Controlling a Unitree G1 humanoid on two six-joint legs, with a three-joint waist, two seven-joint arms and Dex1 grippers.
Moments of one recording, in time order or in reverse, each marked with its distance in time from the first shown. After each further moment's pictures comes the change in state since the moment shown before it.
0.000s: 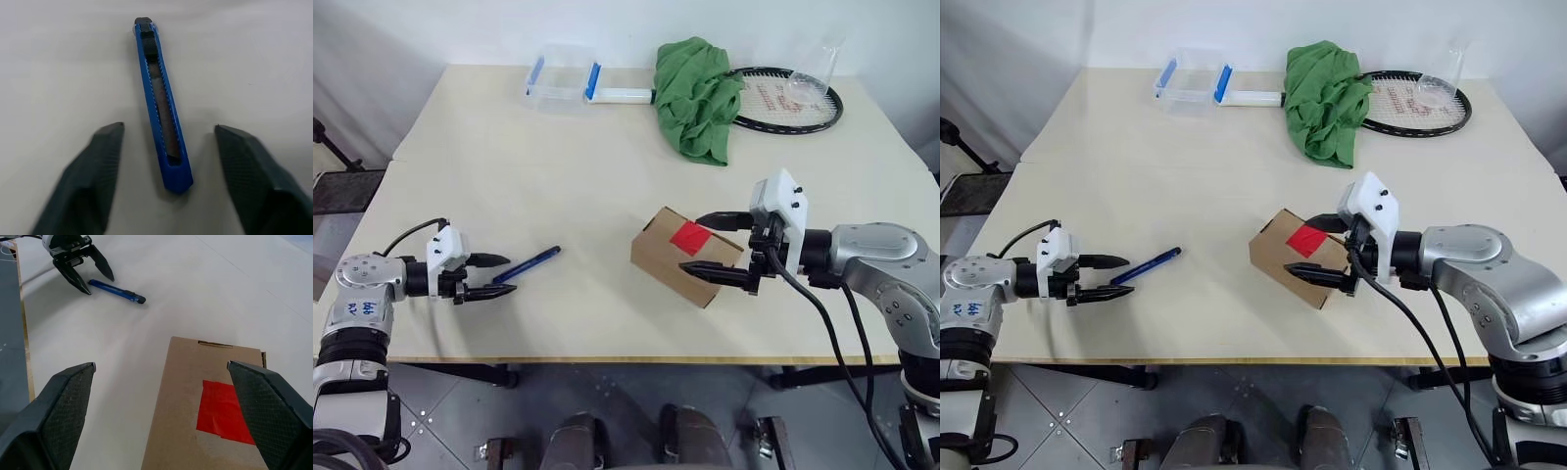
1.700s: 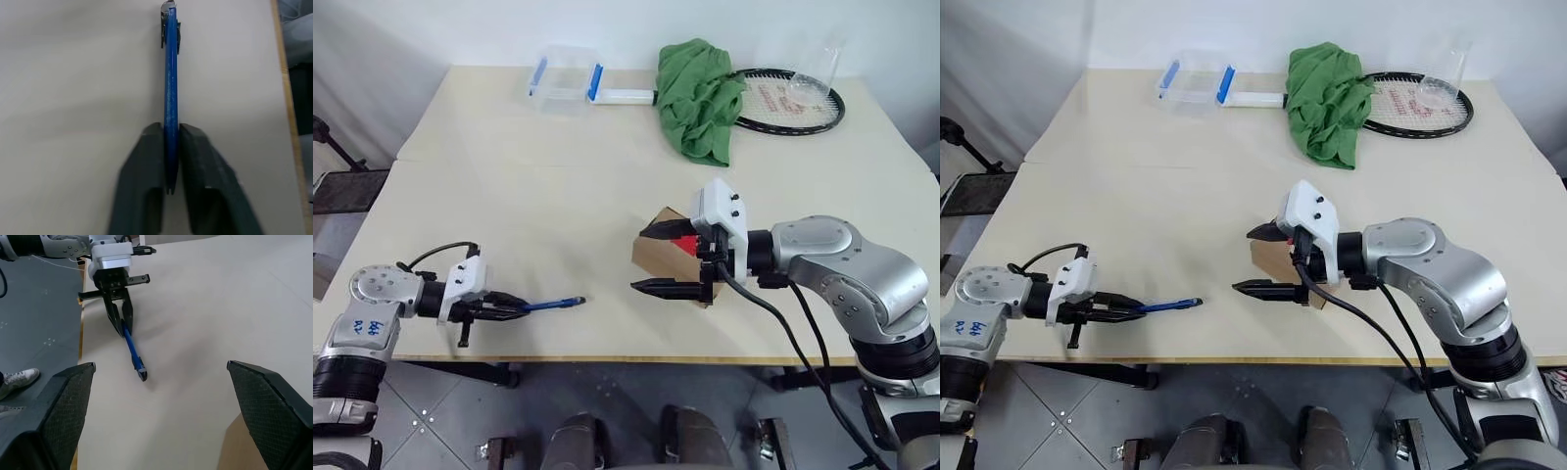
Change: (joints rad) left arm 0.213 0.051 -0.046 -0.430 -0.026 0.144 -0.025; right arm -0.145 0.129 0.202 -0.003 -0.011 -0.023 0.020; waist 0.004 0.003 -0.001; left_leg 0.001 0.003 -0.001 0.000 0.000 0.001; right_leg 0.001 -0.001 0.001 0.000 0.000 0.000
